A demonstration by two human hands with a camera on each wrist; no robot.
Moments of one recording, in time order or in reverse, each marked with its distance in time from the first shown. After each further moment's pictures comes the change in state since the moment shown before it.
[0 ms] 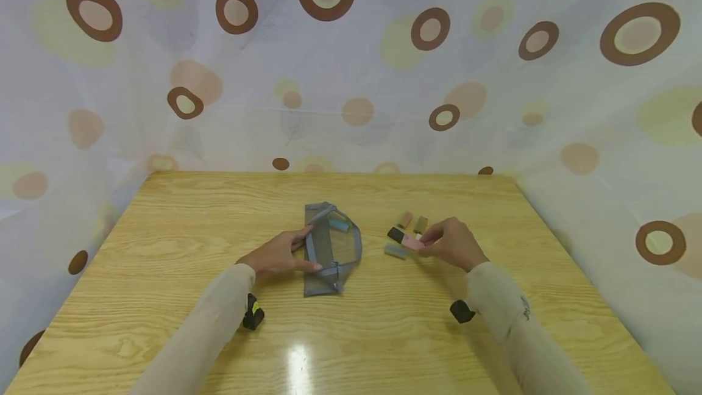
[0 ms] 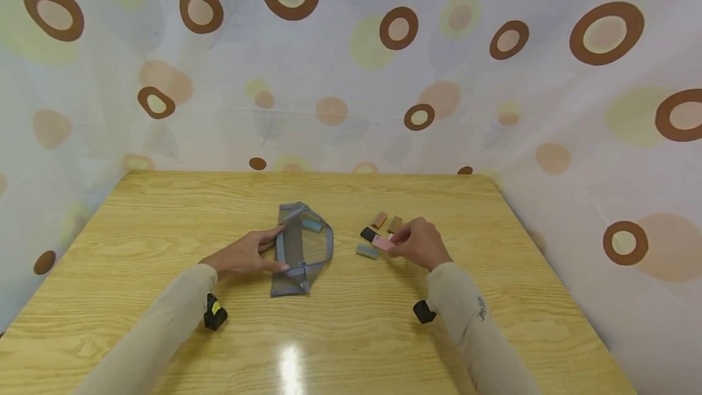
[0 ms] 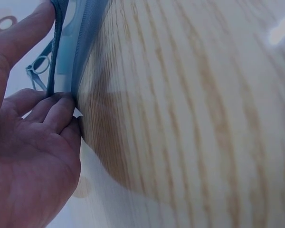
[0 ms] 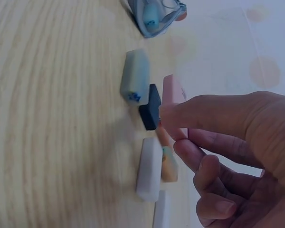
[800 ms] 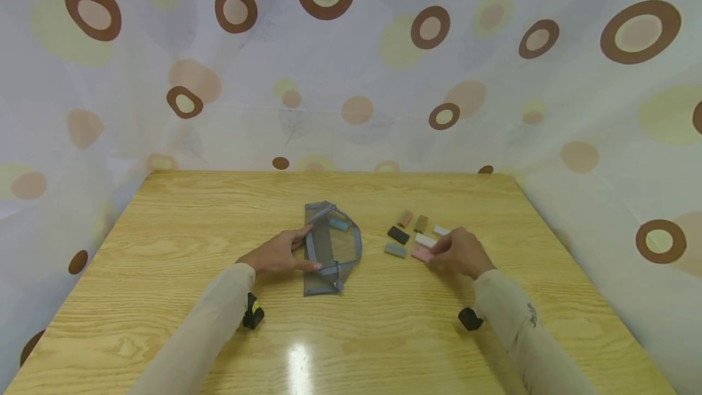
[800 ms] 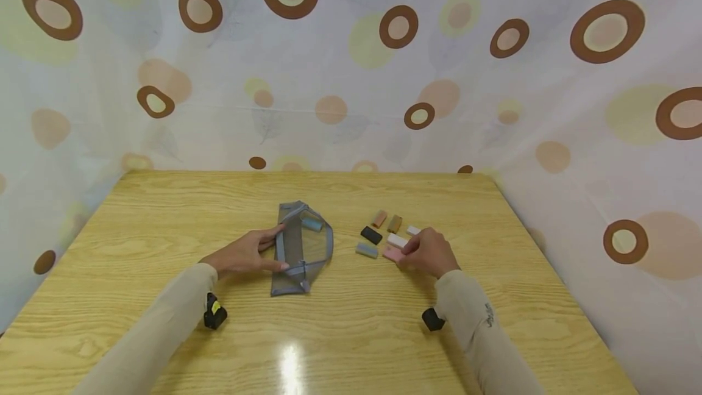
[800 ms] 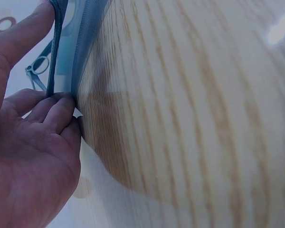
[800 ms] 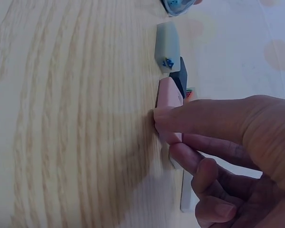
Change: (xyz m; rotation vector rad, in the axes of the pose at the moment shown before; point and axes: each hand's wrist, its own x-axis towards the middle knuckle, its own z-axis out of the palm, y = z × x) left_hand 0.001 -0.002 -0.001 0.011 -0.007 0.014; right_hand -0.011 0.025 0.003 -0.054 -0.020 0.054
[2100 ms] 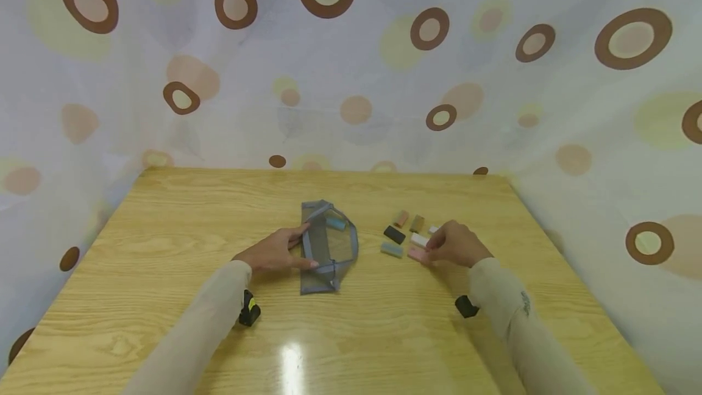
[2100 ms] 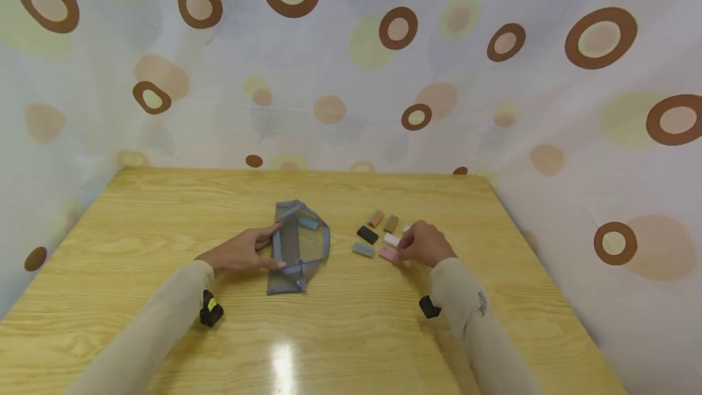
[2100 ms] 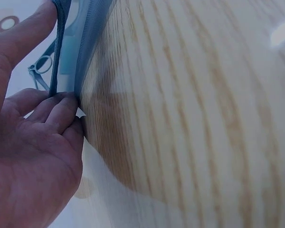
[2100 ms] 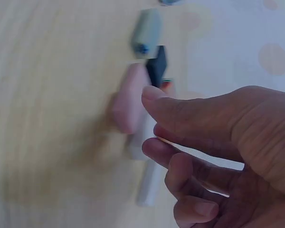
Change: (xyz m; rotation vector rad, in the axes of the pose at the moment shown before) left_hand 0.001 0.000 -0.001 0.000 0.006 -0.002; right_hand 0.007 -0.015 -0.018 -0.080 -0.126 -0.019
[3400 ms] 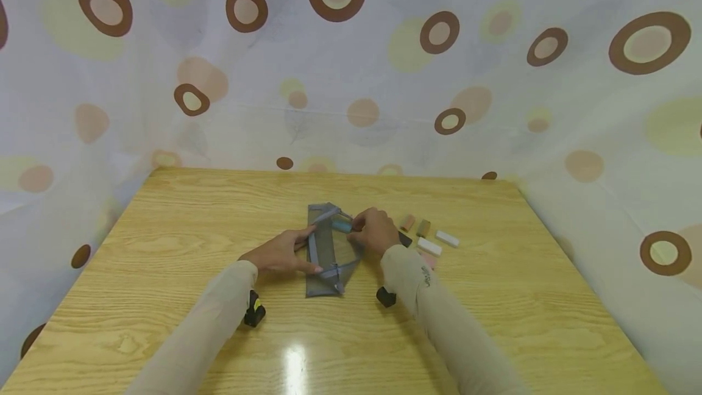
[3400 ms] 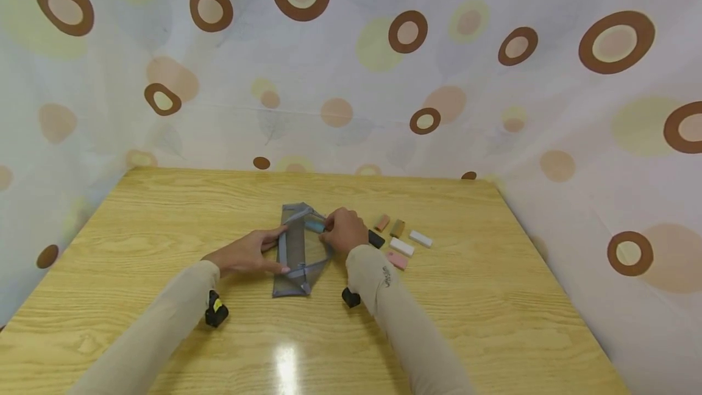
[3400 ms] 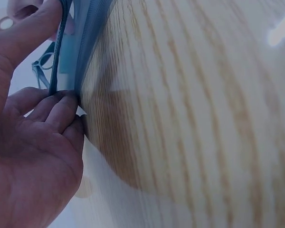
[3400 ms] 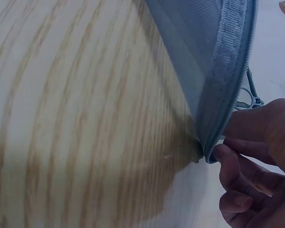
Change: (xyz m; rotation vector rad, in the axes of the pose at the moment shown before) left_hand -0.002 0.003 -0.003 -0.003 -0.010 -0.026; right_hand 0.082 -0.119 0.090 0.038 0.209 -0.101
